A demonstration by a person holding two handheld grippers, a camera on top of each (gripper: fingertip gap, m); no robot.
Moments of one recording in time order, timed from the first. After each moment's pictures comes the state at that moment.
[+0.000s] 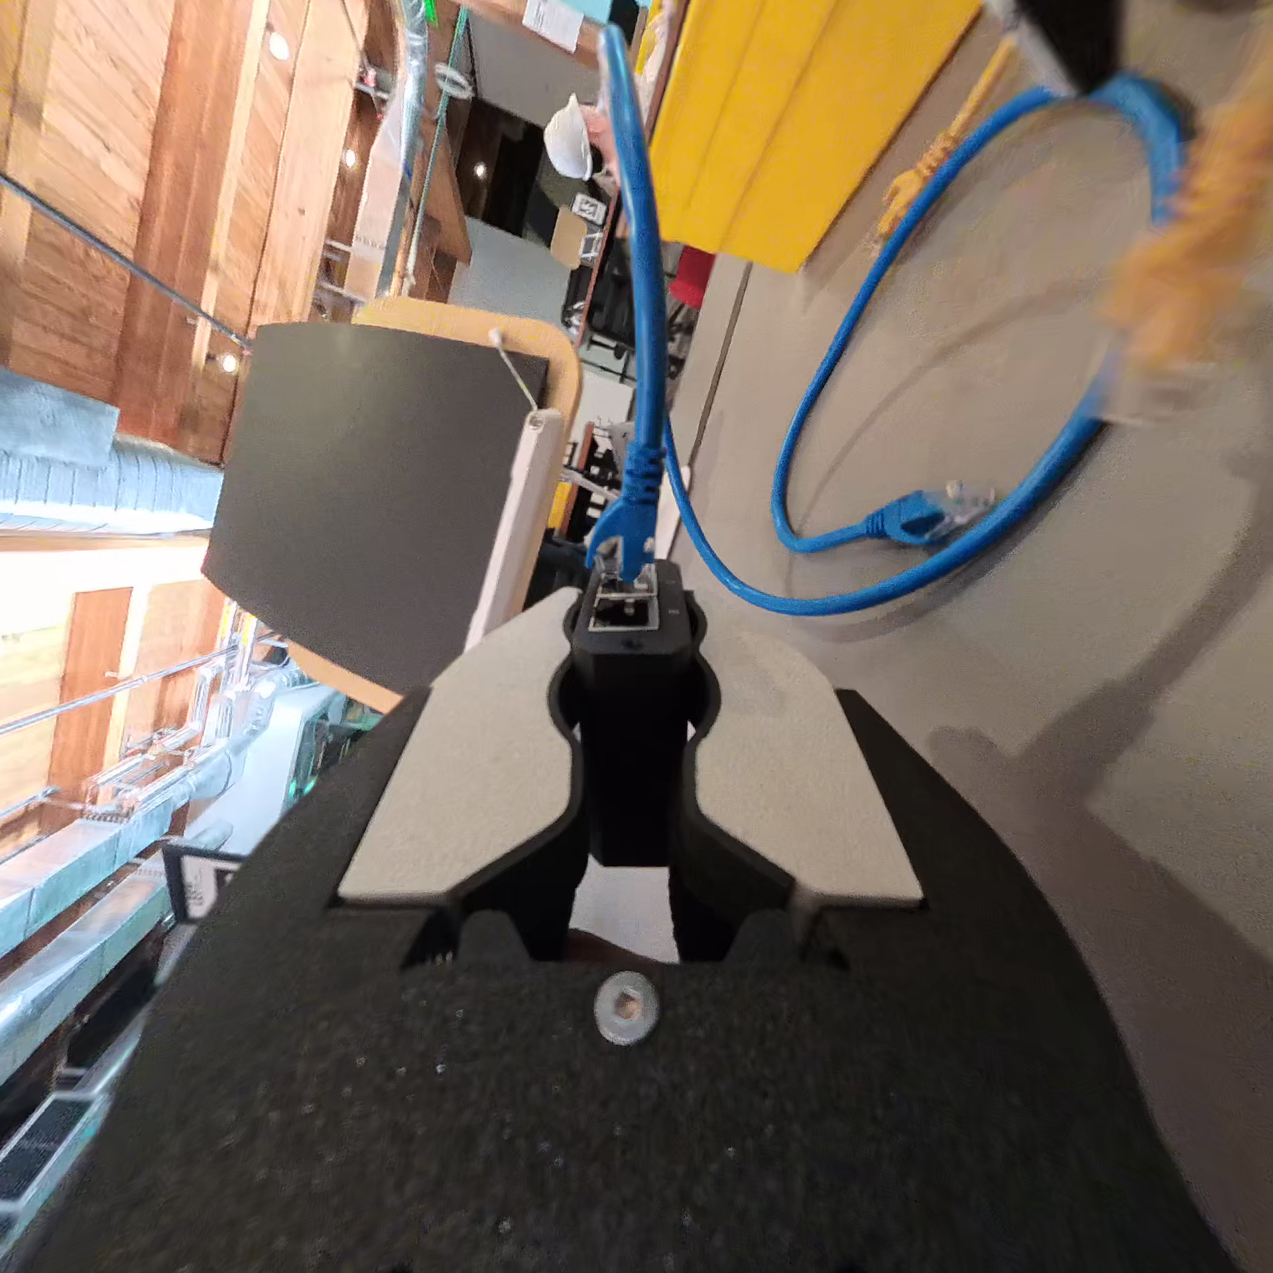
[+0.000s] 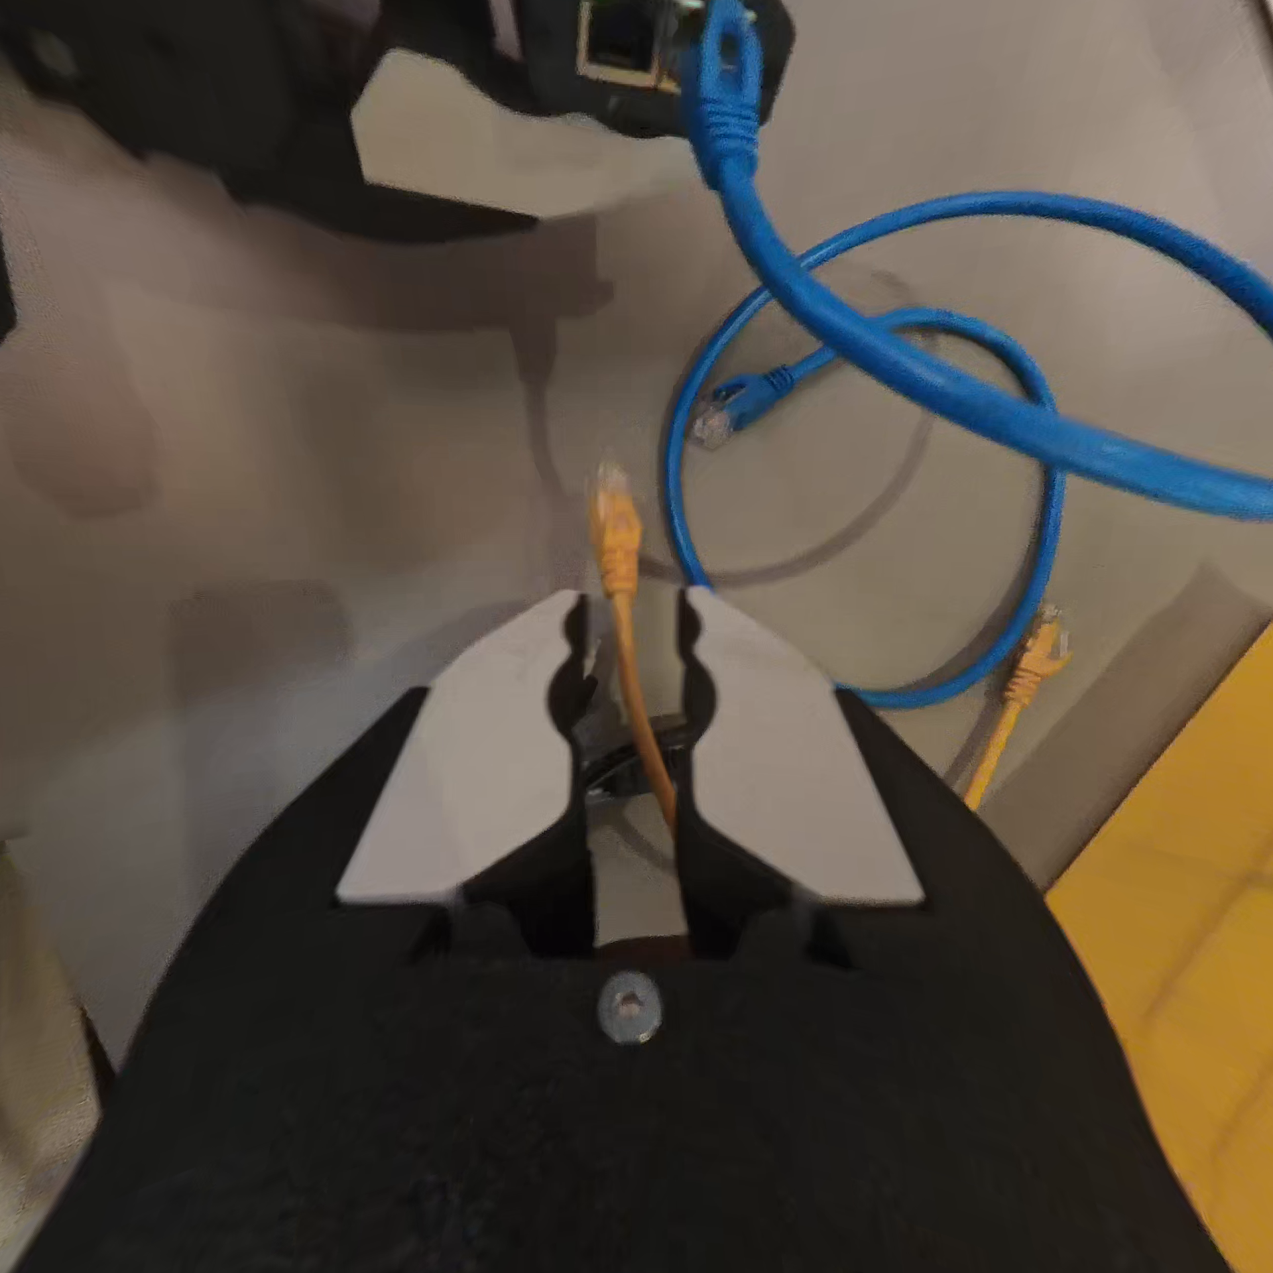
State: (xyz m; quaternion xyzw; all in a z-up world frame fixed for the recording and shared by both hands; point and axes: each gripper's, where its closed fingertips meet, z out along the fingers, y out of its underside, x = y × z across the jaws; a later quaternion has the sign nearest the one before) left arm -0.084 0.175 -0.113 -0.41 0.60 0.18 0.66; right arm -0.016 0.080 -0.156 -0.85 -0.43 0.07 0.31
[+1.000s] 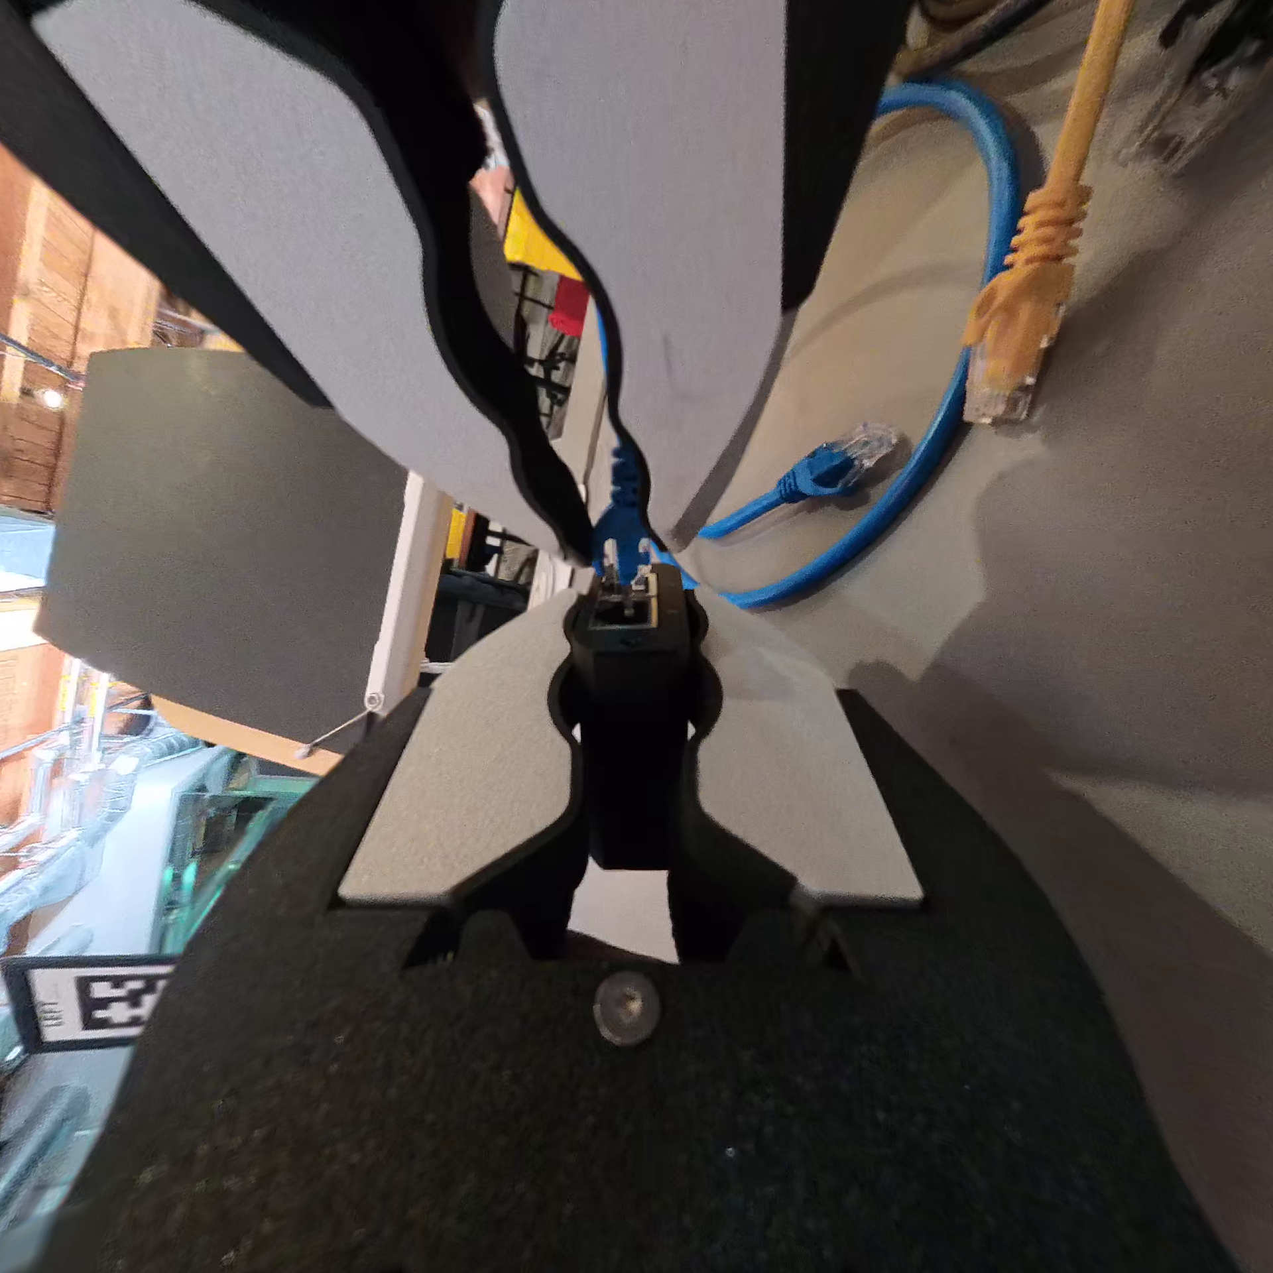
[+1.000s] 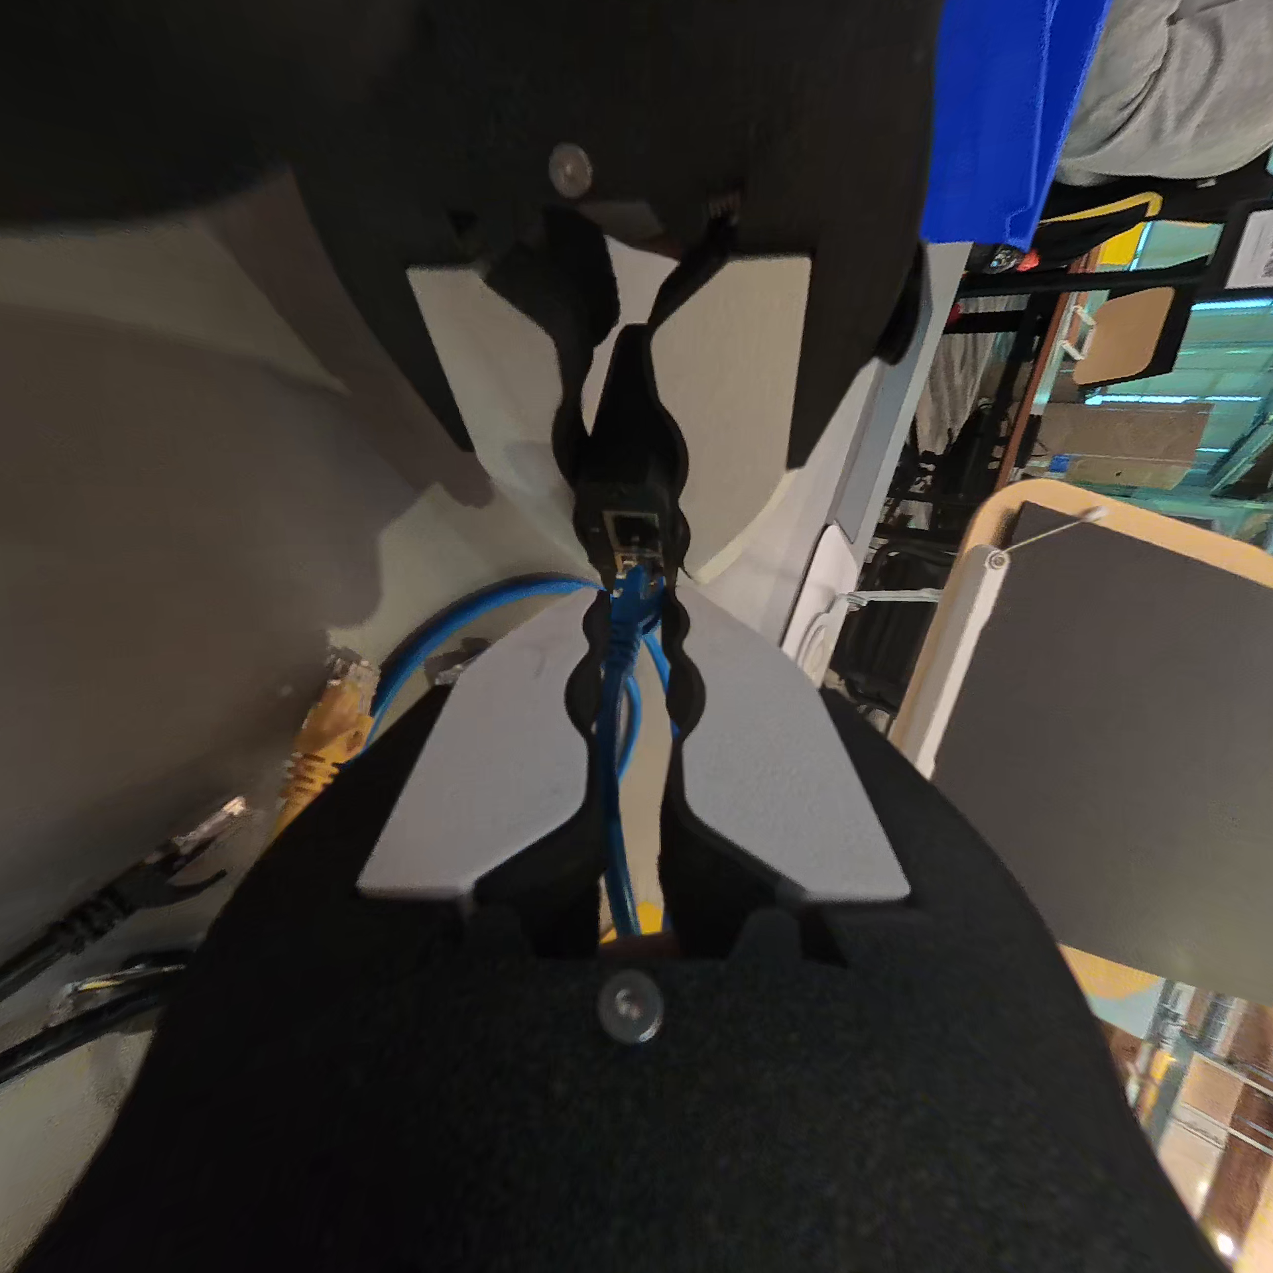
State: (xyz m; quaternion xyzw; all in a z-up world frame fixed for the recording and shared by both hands) left arm -0.081 0.161 -0.137 -0.41 0.66 0.12 0.61; right arm -0.084 0.138 -0.127 -0.52 -0.73 -0.22 0.39
